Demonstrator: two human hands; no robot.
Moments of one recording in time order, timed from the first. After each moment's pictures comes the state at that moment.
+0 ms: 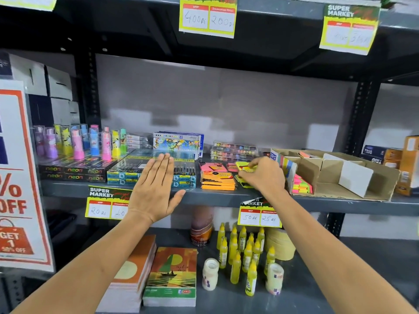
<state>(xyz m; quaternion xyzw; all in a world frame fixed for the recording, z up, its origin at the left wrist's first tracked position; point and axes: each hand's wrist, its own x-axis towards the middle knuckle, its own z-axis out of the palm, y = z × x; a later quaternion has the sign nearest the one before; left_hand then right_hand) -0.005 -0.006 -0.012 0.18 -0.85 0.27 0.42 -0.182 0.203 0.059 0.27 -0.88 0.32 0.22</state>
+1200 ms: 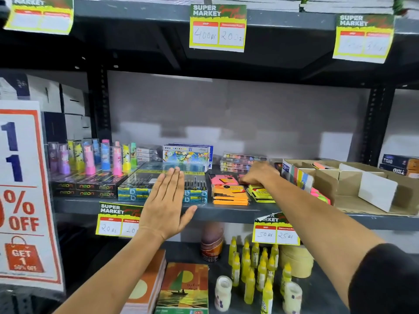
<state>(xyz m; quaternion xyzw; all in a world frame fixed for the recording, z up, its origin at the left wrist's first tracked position) -0.006 -0.006 -0.013 0.19 -0.85 0.26 0.41 -0.243 0.133 0.085 0.25 -0.96 0.10 0.08</state>
